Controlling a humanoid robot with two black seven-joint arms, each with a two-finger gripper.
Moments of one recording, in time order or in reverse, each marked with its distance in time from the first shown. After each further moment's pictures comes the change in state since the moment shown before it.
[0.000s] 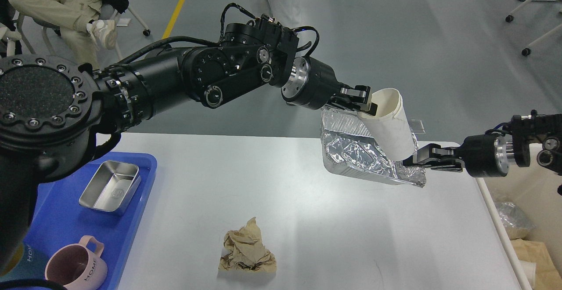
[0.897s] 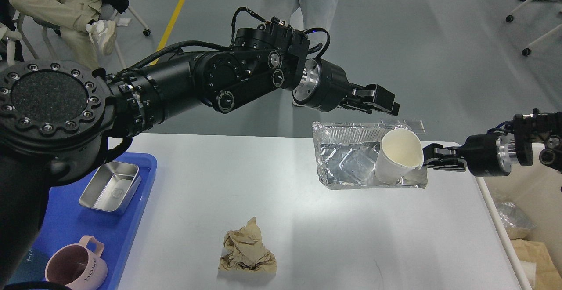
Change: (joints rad) left arm 0.000 -0.037 -0.014 0.010 -0.004 0.040 0.001; right arm 0.025 -0.003 -0.036 -0.003 0.001 0.004 0.000
